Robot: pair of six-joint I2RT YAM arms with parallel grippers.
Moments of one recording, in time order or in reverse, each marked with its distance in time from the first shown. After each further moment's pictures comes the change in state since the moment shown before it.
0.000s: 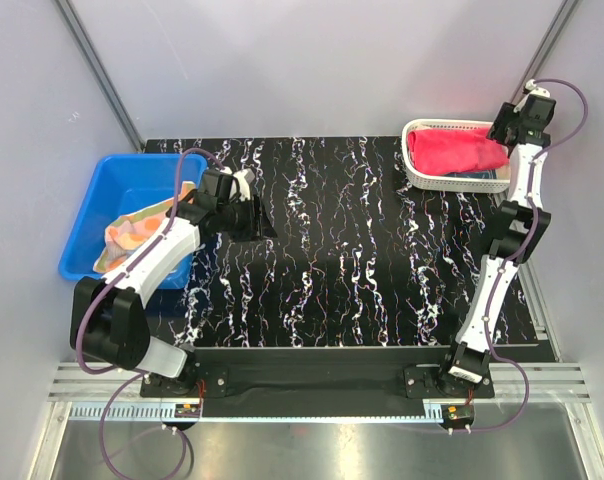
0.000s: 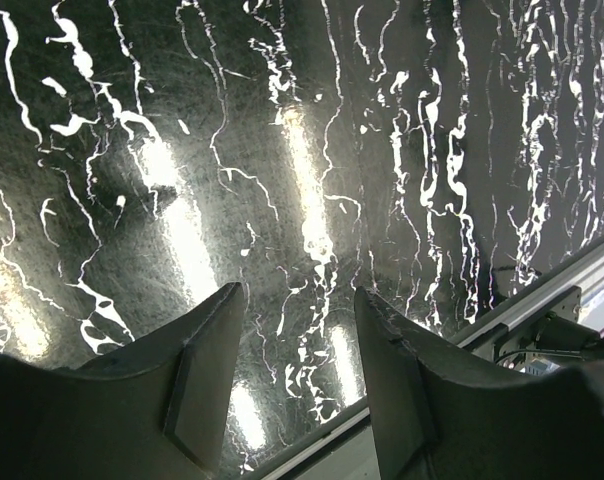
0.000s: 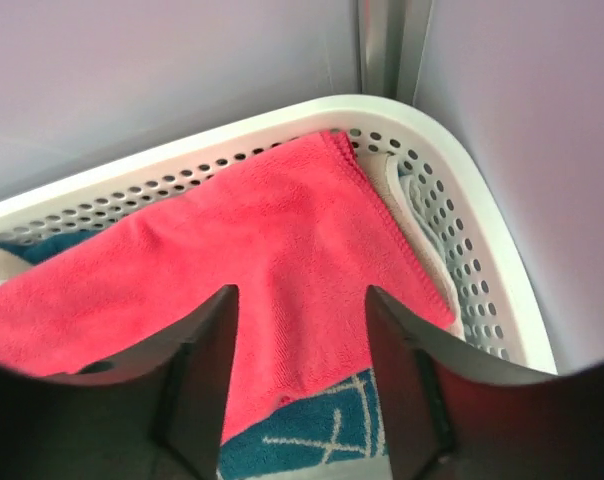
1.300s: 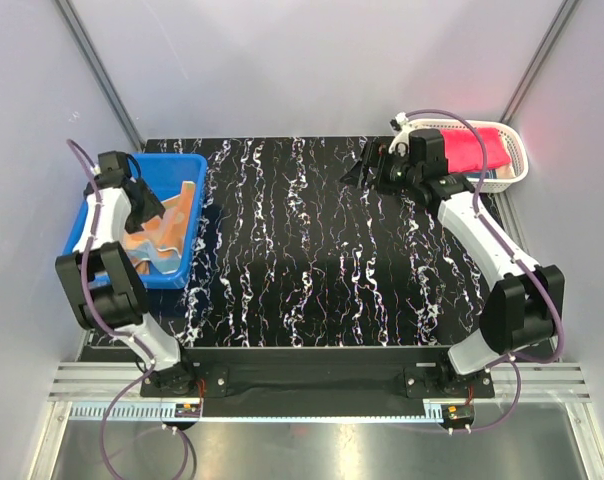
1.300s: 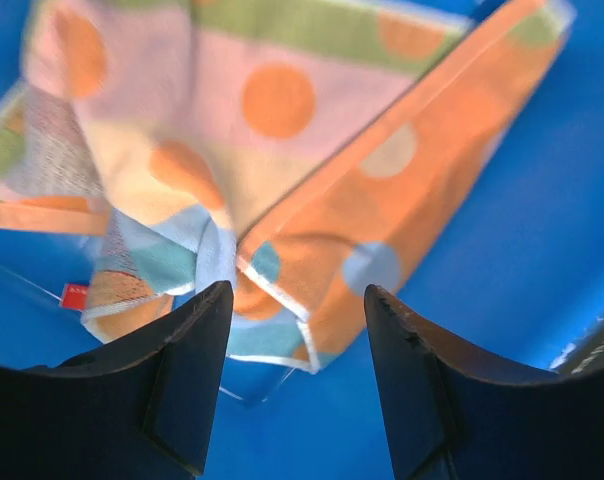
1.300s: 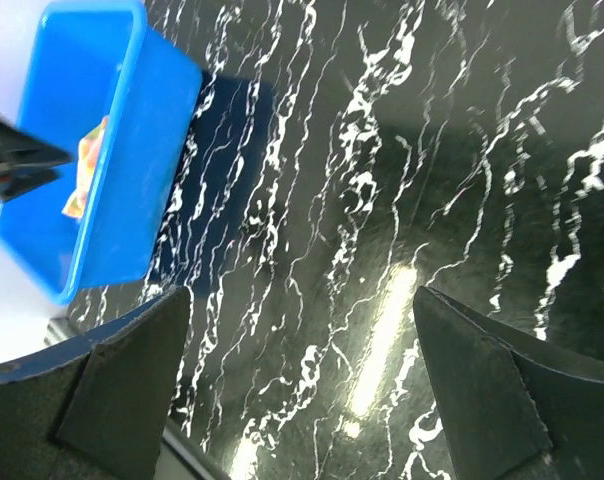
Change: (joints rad) left arm 0.638 0.195 0.266 -0.203 -0.455 0.045; right arm 0.647 -1.089 -1.284 0.187 -0.281 0.355
